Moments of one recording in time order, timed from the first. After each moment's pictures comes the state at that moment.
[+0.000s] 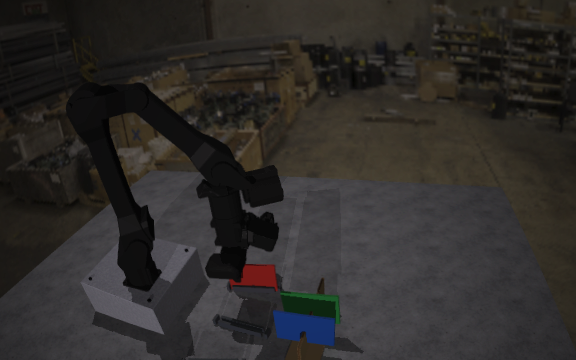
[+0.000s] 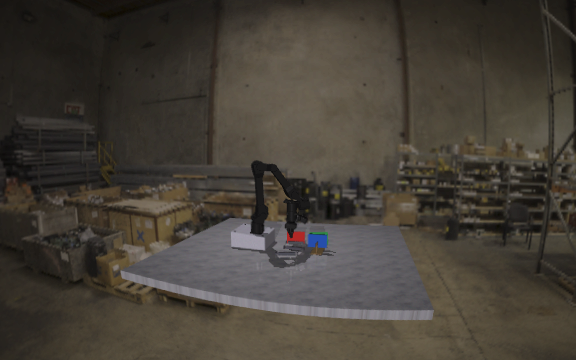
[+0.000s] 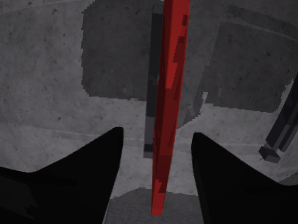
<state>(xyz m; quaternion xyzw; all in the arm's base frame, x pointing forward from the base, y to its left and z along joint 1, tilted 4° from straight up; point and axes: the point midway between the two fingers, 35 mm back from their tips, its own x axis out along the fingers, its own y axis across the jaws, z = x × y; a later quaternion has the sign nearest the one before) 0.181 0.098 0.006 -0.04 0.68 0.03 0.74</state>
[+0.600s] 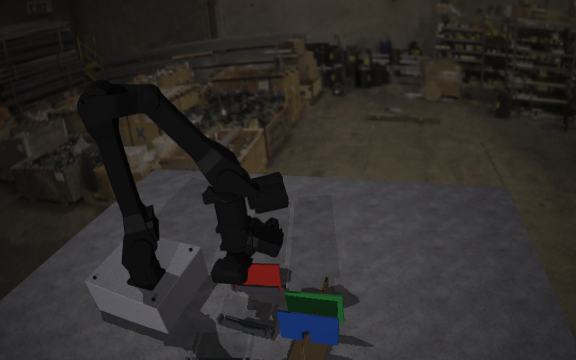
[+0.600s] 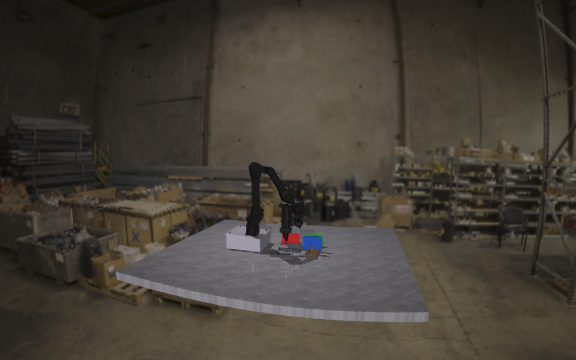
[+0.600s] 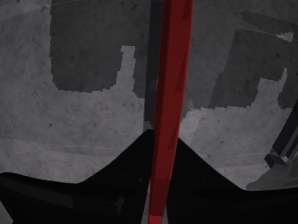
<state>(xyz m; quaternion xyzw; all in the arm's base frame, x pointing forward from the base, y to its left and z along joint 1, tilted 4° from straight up) 0.181 0.097 -0.008 -0.04 0.68 0.02 0.73</state>
